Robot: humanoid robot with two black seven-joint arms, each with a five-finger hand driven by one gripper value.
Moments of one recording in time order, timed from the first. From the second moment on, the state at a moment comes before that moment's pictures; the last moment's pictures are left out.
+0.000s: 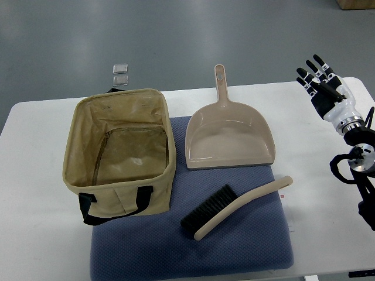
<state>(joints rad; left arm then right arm) 0.00 0.00 -0.10 -0.12 -0.06 -0.04 0.11 0.35 -0.18 1.46 1.09 -0.60 0.09 0.06</state>
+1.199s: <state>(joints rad) 0.00 0.00 -0.11 -0.12 -0.06 -0.04 0.10 0.35 -0.18 1.47 1.09 -0.60 0.12 0.07</state>
